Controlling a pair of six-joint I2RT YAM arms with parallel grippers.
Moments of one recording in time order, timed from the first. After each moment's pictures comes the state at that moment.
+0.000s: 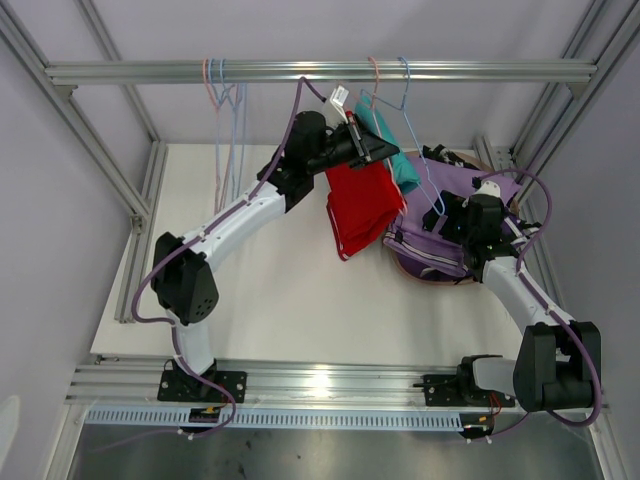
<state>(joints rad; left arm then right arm) -0.65 1.87 1.76 0.08 0.41 -0.95 0.08 1.26 0.77 -0.02 -0.02 0.41</state>
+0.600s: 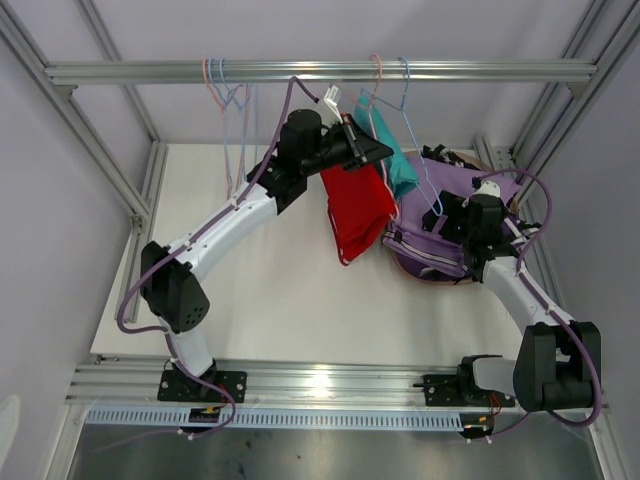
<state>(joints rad) -0.67 1.79 1.76 -0.04 0.35 -0.94 0.08 1.26 0.77 -0.02 -0.03 0.41</state>
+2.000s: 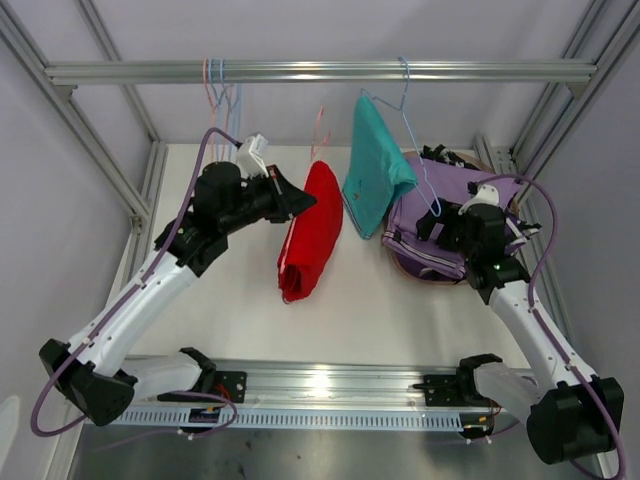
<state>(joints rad) -0.58 1.17 1.27 -0.32 0.25 -0.68 0.18 1.01 0.77 -0.19 0.01 0.39</state>
